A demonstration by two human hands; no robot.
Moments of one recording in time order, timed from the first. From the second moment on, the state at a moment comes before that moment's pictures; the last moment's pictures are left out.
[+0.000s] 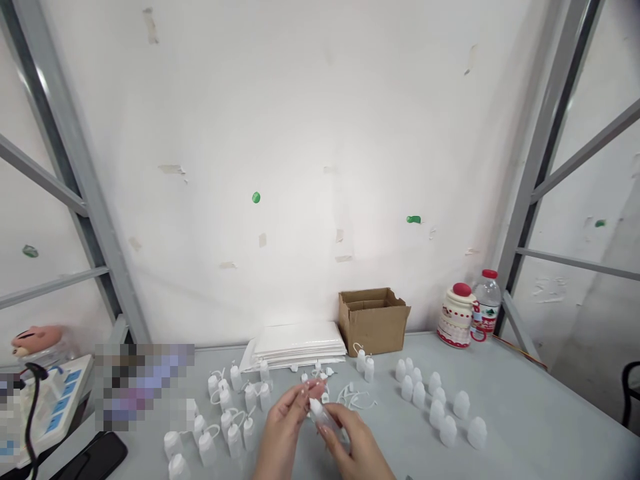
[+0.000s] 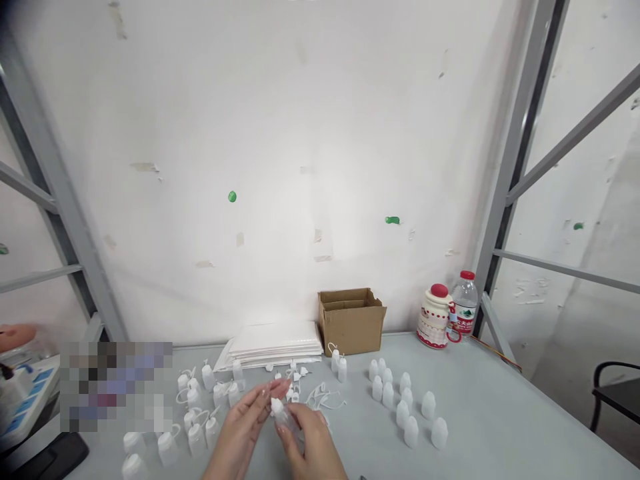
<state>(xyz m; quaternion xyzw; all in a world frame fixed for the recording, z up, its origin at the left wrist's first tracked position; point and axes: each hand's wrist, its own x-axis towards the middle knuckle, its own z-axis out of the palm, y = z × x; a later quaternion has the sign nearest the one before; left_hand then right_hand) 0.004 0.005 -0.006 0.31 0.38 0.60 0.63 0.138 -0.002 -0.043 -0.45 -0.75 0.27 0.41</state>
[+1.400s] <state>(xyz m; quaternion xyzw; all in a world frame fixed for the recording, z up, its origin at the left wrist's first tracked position) 0.013 0.003 -0.050 0.73 0.48 0.41 0.24 0.224 0.053 -0.015 -0.72 -0.61 0.16 0.29</state>
